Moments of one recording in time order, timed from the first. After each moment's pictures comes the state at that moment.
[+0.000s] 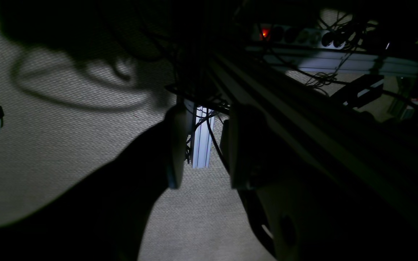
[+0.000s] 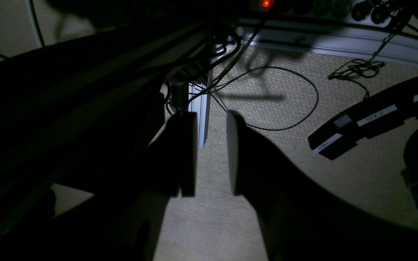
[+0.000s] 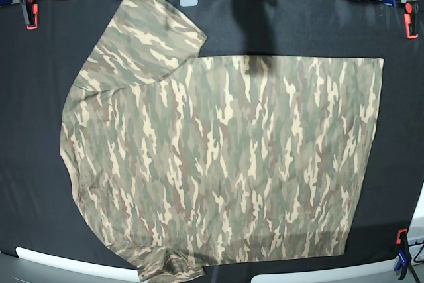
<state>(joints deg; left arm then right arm) 6.8 3.0 -10.2 12.6 3.3 -10.2 -5.8 -6.8 0.5 6.1 18.2 -9.0 9.6 -5.4</state>
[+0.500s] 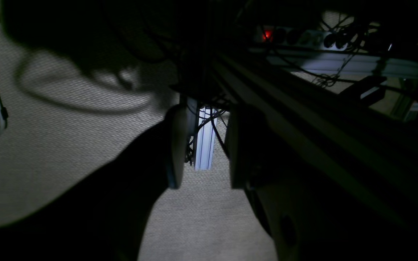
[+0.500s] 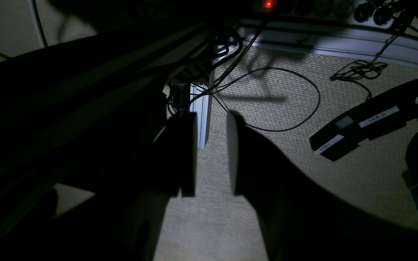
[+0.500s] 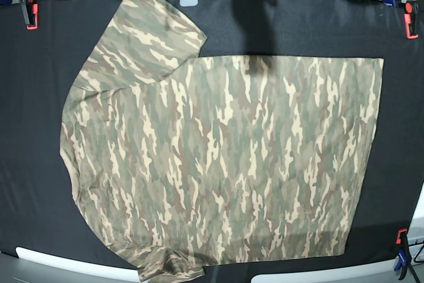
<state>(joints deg) 9.5 3.0 -10.2 16.3 3.3 -10.6 -6.0 -6.8 0.5 6.1 18.2 -9.0 9.8 -5.0</state>
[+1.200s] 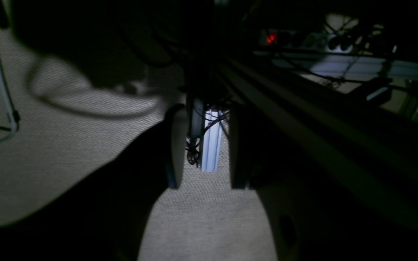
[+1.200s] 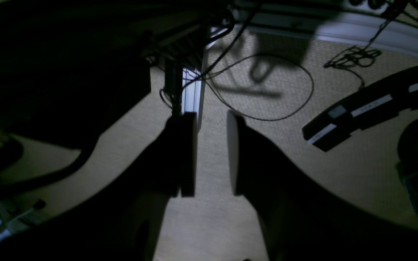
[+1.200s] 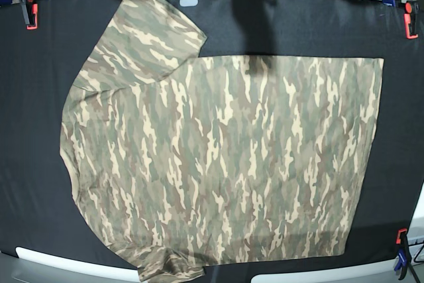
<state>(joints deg) 15.1 3.0 -10.2 26.6 3.3 -10.6 -2.7 -17.3 4.1 6.1 29.4 -6.7 13.0 -6.9</state>
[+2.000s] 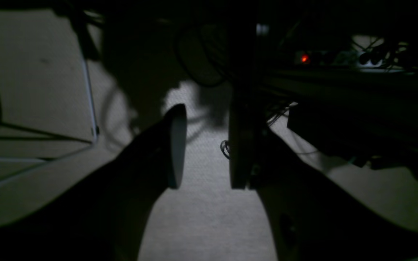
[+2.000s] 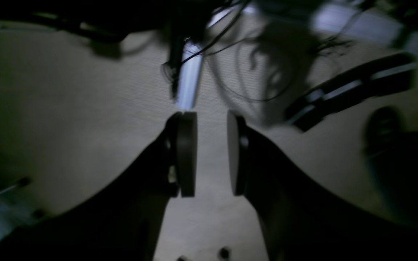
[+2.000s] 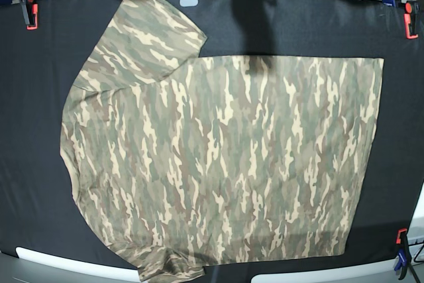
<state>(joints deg) 42.4 -4.8 -9.9 71.1 -4.9 -13.5 5.7 -52.6 22.0 -2.6 83.8 15.4 11.2 -21.7</state>
